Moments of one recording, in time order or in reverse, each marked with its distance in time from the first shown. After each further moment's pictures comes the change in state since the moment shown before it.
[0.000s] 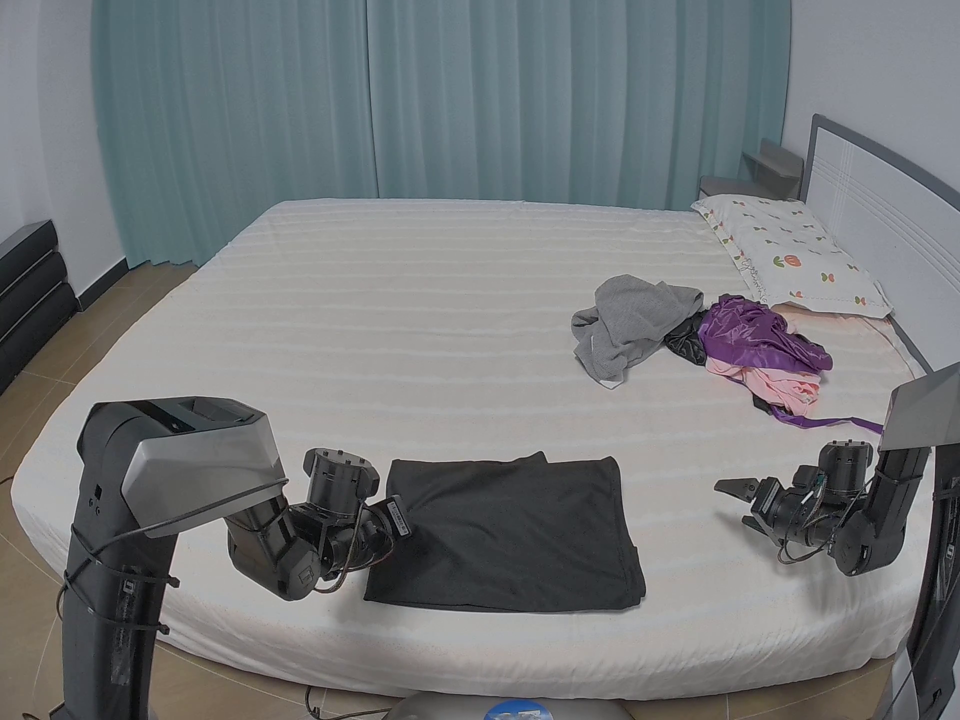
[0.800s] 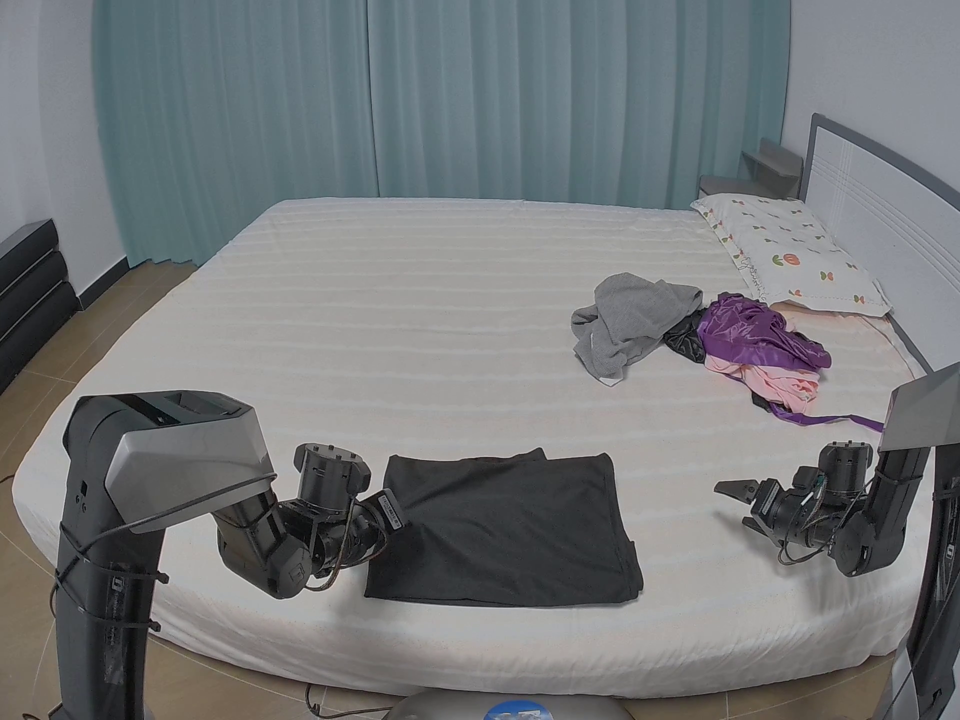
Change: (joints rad) left arm 0.010 -0.038 0.036 -0.008 0.000 -0.058; right arm 0.000 0.000 0.004 0.000 -0.002 -0.009
